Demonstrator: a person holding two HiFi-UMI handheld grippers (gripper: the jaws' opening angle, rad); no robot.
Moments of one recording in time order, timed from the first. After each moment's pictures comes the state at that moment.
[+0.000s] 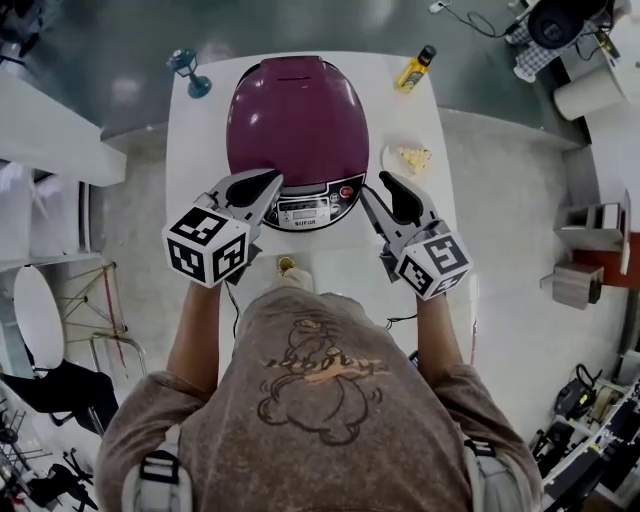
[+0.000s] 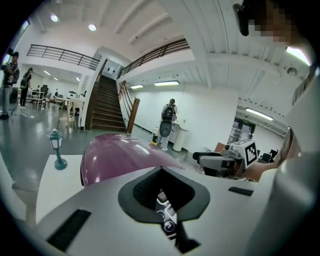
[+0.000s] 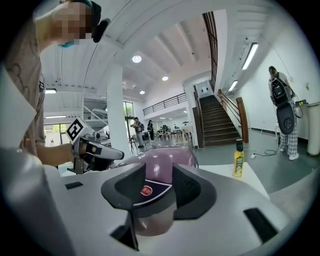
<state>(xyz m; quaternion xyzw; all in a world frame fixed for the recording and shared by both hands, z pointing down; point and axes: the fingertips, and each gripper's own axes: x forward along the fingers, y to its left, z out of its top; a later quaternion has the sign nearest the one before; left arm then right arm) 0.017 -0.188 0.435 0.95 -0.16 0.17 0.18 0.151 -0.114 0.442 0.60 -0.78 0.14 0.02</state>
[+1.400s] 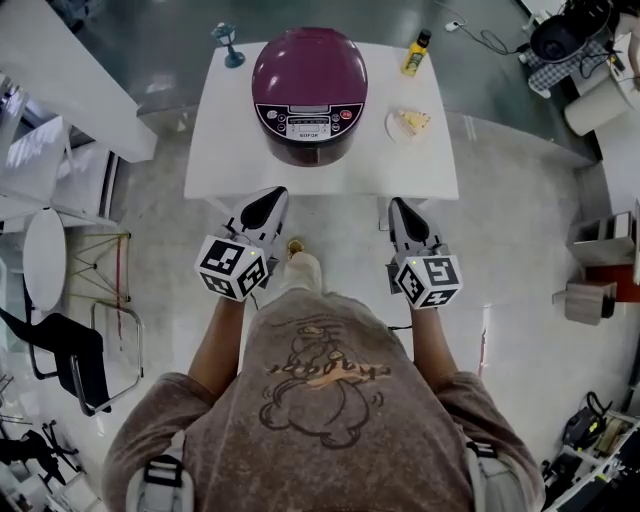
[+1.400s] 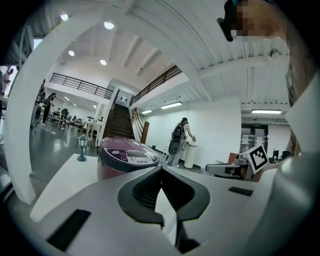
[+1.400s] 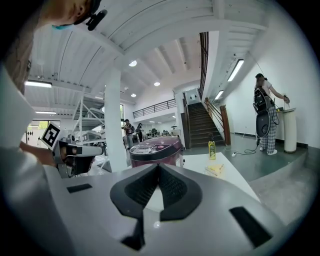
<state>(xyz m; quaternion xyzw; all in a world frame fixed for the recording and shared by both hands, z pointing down) -0.056 -0.003 0.451 0.95 -0.27 0.04 0.12 0.138 0.079 0.483 0.67 -0.73 0.12 0.01</state>
